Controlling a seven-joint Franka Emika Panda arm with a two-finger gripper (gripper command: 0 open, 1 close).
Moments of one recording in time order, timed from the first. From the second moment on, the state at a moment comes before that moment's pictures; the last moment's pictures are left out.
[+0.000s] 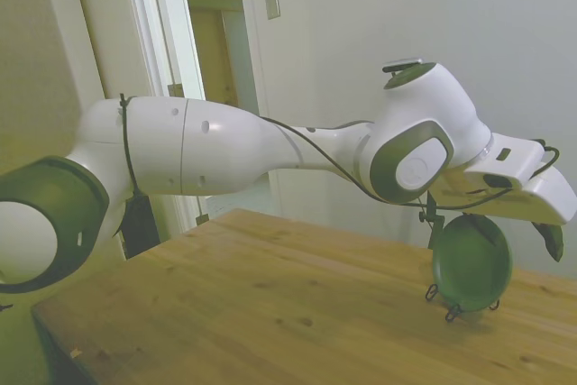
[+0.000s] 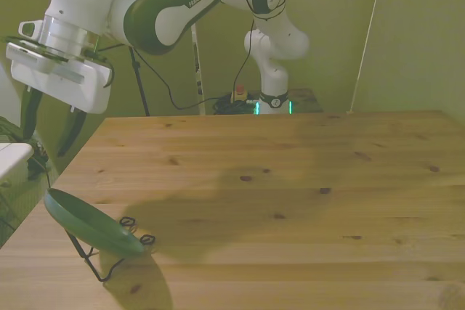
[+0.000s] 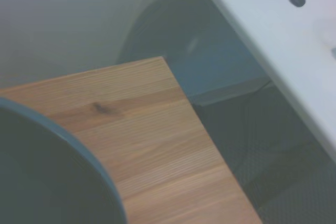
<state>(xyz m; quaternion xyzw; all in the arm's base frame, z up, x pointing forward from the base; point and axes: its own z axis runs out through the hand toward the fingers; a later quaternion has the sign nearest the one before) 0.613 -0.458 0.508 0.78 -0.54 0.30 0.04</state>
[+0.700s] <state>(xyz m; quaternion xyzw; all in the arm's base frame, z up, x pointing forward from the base) 0.650 -0.441 0.457 0.78 -0.53 0.33 0.02</state>
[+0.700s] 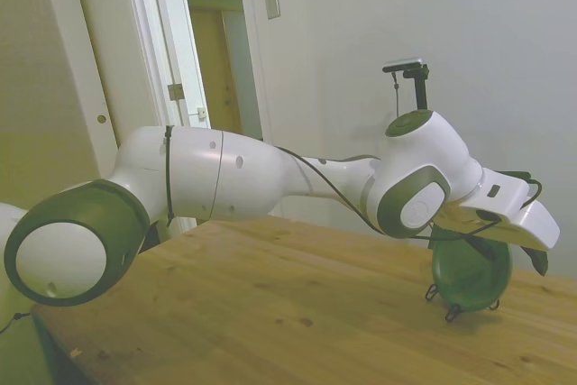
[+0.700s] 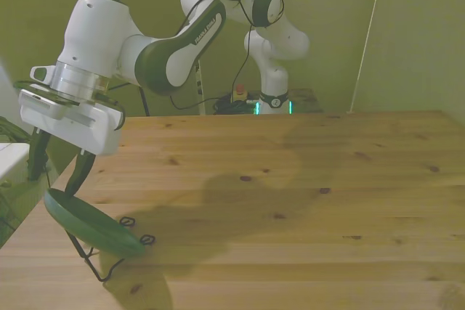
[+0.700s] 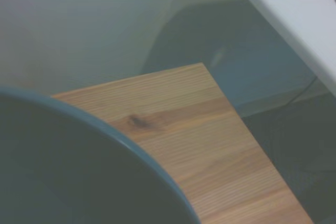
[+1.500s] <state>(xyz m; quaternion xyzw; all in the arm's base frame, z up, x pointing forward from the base) 0.649 -0.442 0.444 0.79 -0.52 0.33 0.02</state>
